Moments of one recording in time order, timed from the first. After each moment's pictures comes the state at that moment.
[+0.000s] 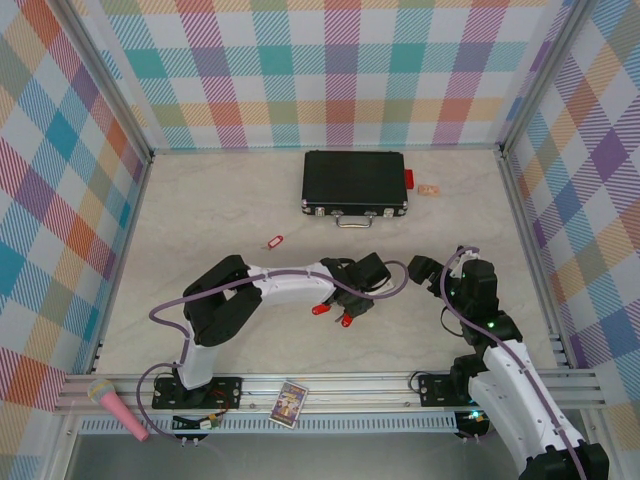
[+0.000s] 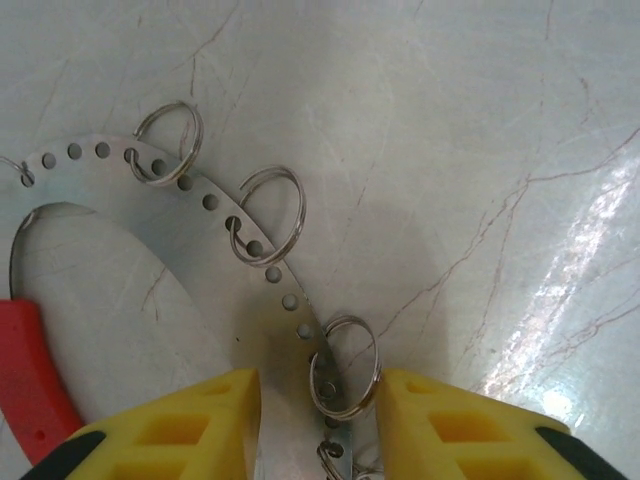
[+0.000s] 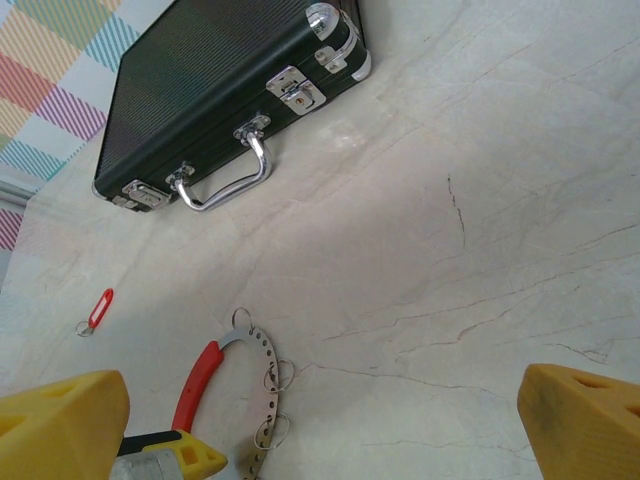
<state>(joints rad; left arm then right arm) -1.07 1.98 1.34 -0.51 -0.14 0.12 0.17 0.60 0.32 -0.25 -0.17 0.66</state>
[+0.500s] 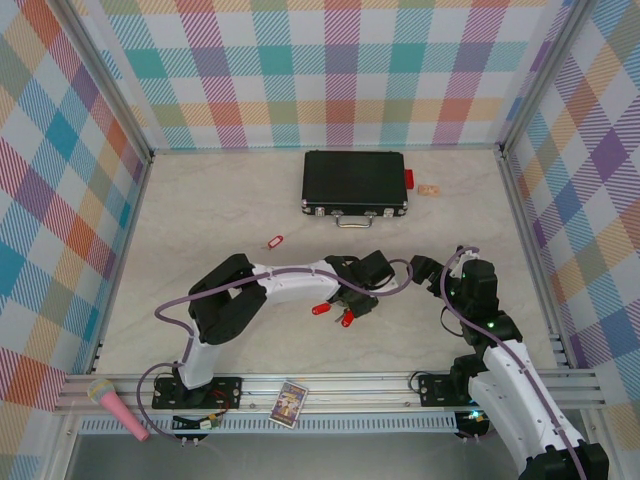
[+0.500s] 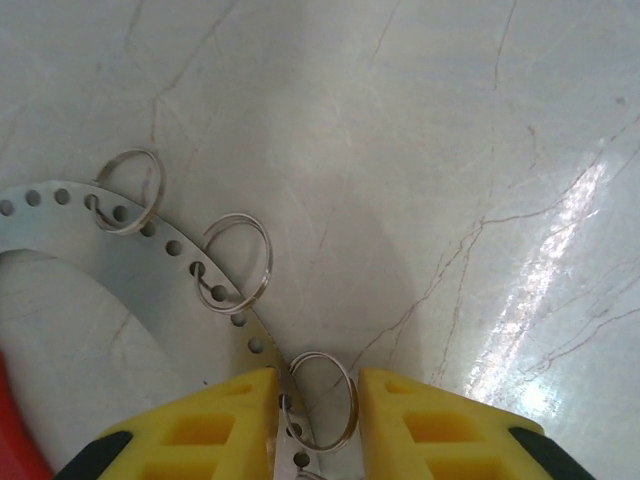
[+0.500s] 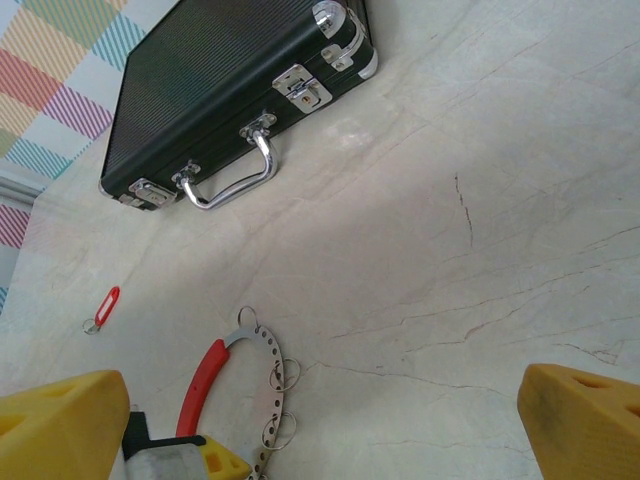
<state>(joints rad) -1.07 2.02 1.38 -0.54 -0.08 0.12 0.17 0.60 0.32 -0.24 -0.18 0.67</state>
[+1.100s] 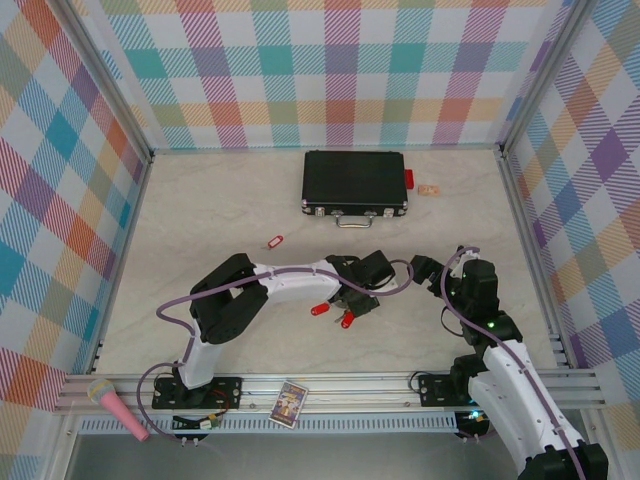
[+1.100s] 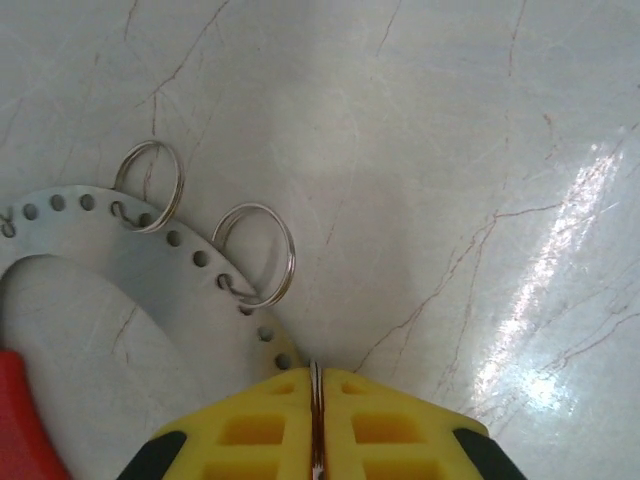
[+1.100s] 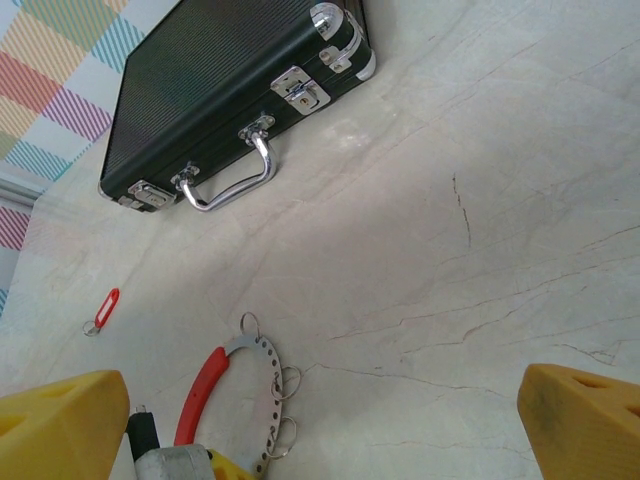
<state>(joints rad) -1.07 2.03 1.40 -0.55 -0.09 0.13 0.16 0.60 0.32 -0.24 -0.19 0.67</state>
